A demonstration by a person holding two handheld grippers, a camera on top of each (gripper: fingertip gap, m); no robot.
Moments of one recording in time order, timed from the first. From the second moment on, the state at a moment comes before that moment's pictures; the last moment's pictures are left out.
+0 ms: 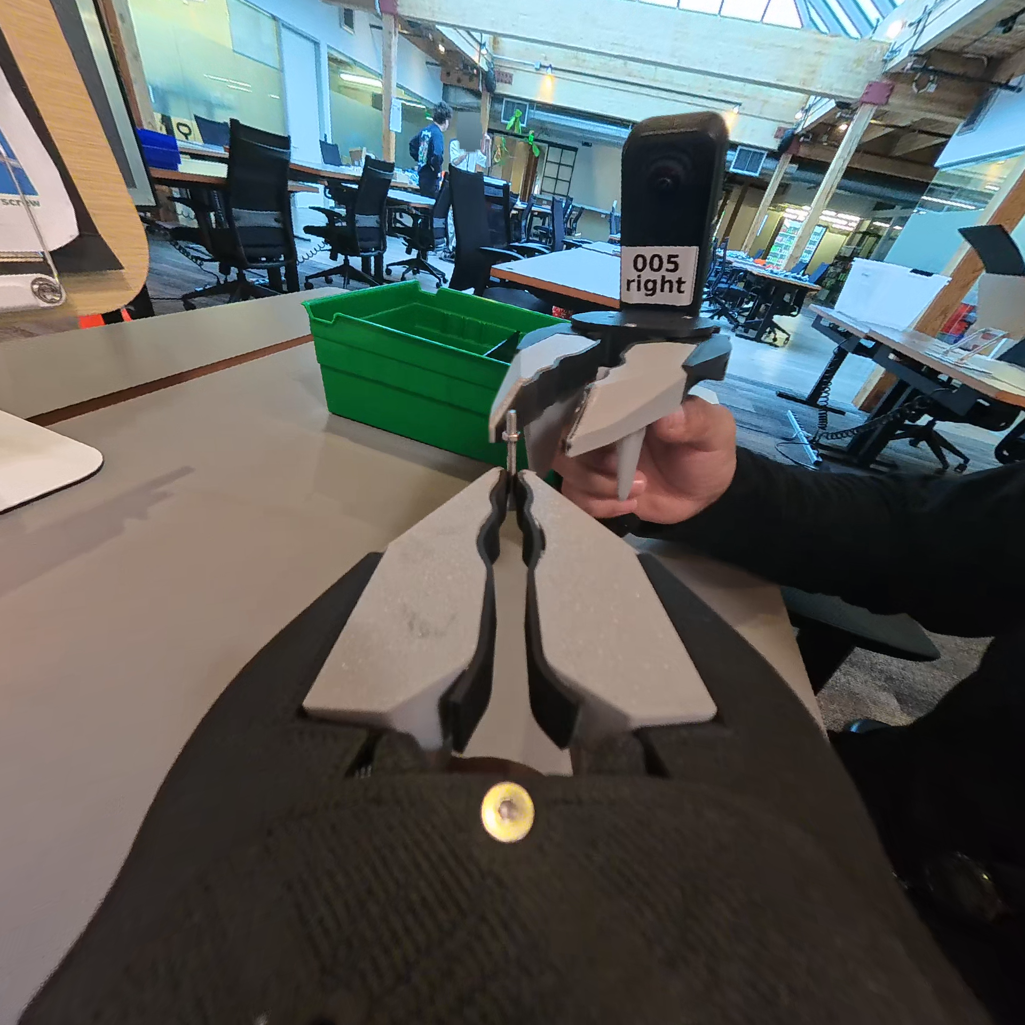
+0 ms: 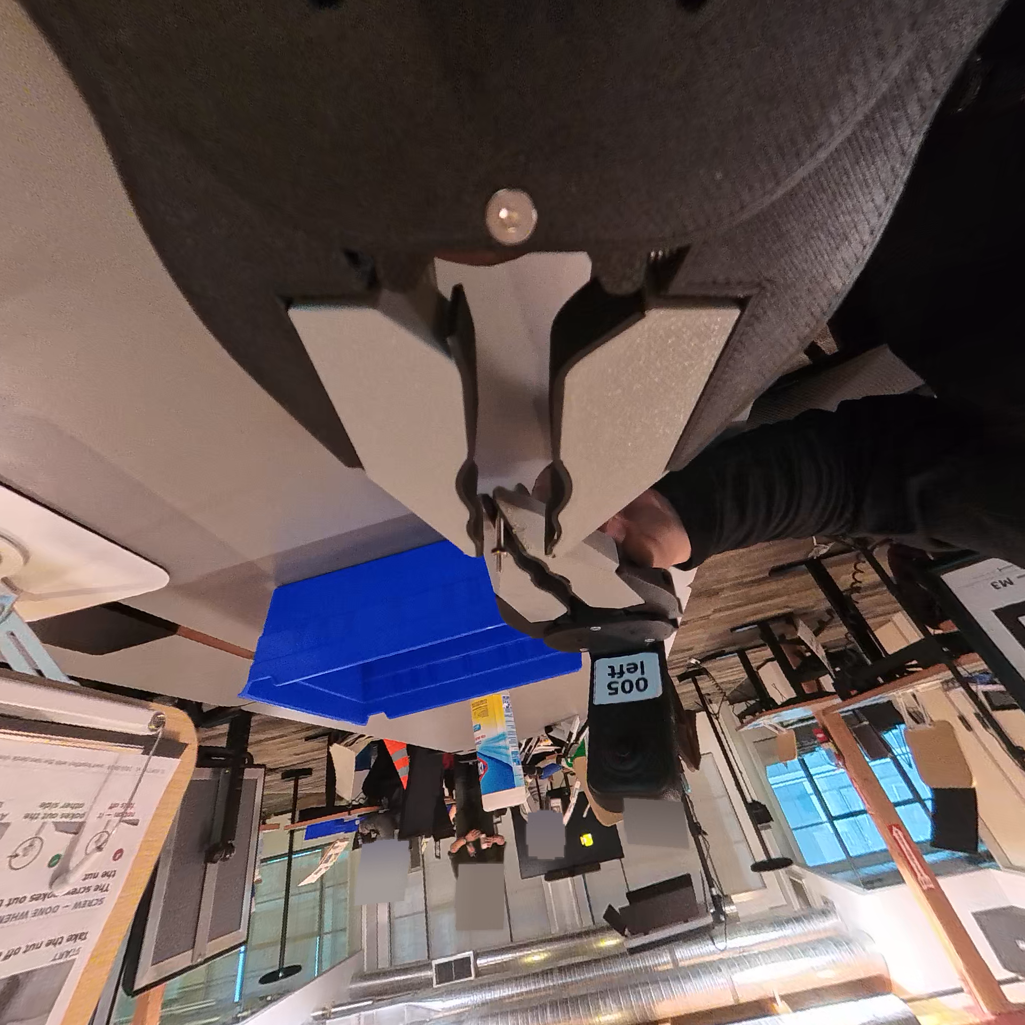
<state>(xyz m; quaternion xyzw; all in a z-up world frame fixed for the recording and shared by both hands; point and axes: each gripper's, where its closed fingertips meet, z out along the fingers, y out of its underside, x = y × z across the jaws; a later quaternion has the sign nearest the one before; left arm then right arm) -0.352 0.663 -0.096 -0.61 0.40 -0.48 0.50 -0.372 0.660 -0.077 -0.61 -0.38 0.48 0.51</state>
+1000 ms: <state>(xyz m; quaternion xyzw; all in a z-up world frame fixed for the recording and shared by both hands) -0.351 0.662 -0.096 -0.61 0.40 -0.47 0.50 -0.369 0.659 -0.075 -0.60 -0.38 0.48 0.51</state>
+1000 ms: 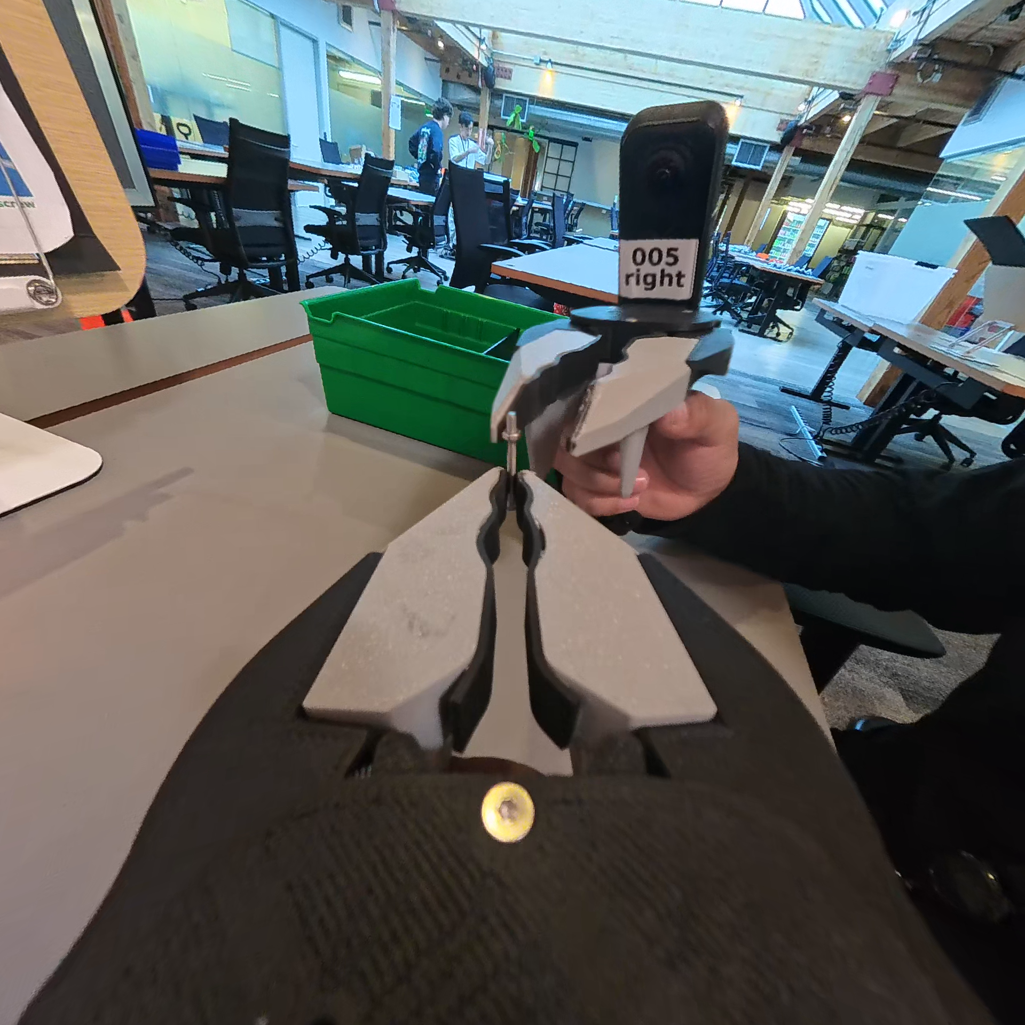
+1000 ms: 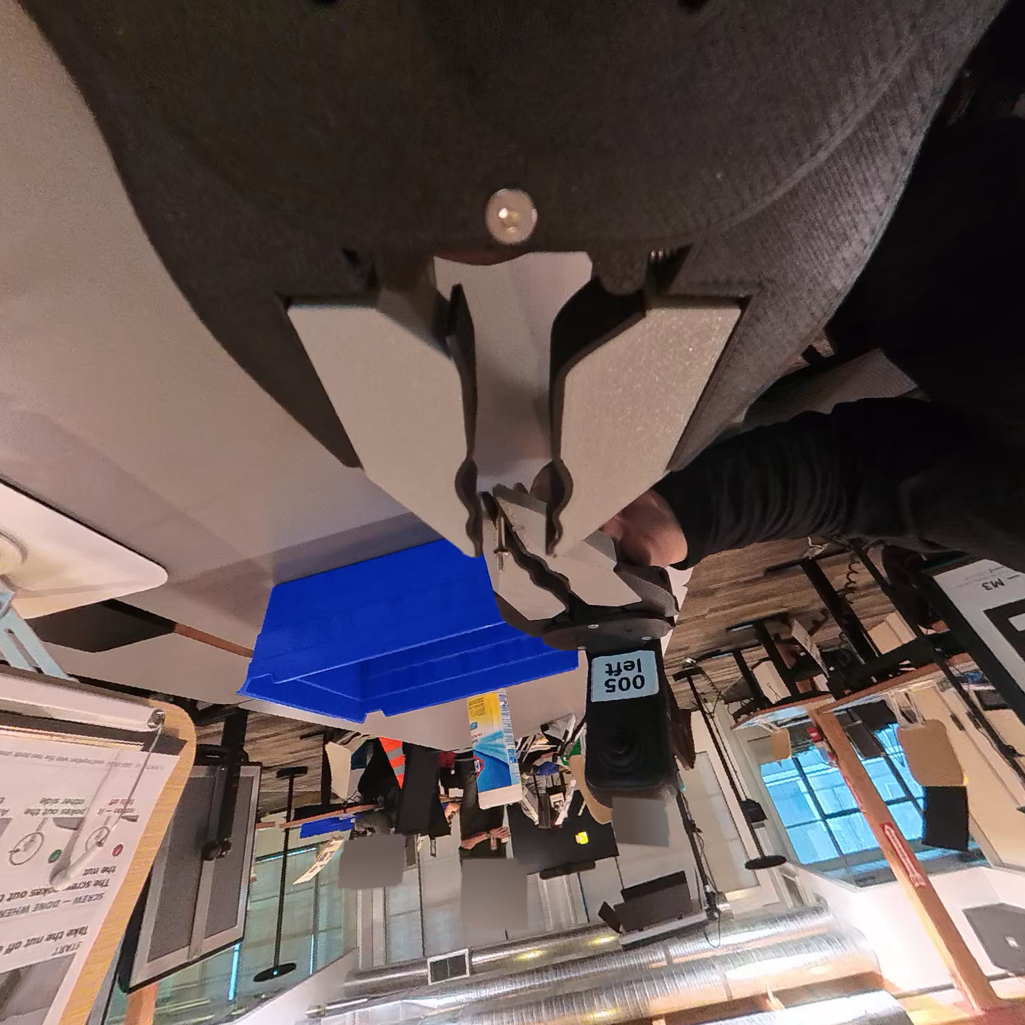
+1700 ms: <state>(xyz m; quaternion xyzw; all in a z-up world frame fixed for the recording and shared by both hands) -0.346 0.658 -0.100 -0.61 0.42 -0.46 0.50 -0.385 0.653 -0.079 -0.60 -0.39 0.50 0.49</state>
